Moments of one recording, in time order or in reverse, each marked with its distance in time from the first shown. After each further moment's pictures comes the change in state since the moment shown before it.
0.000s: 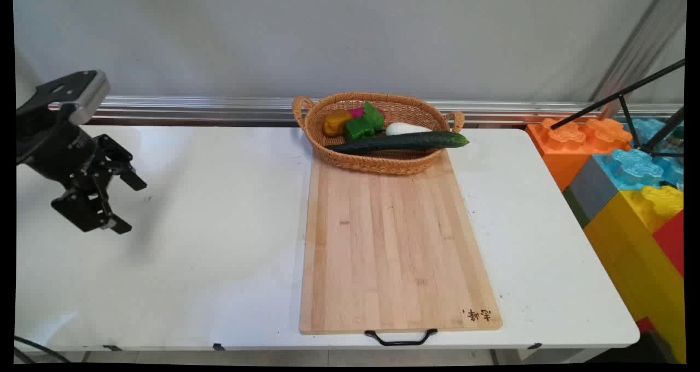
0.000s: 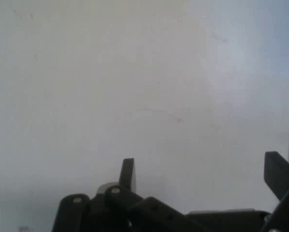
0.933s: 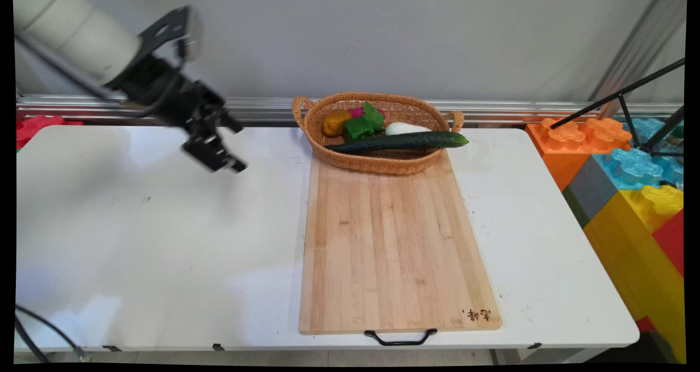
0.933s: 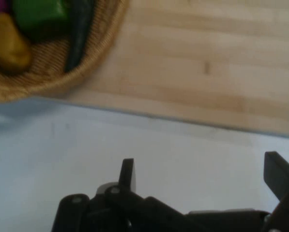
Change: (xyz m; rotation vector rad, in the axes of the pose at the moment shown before) arm 0.141 -0.025 0.006 0.167 0.211 -0.022
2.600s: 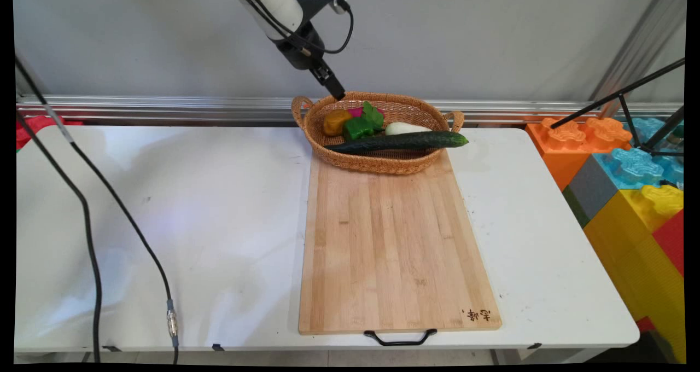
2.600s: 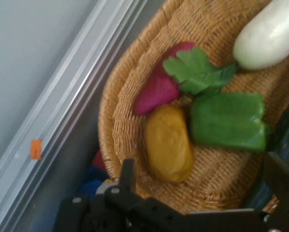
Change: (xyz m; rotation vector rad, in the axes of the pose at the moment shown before) arm 0.139 -0.147 0.150 0.228 -0.045 -0.227
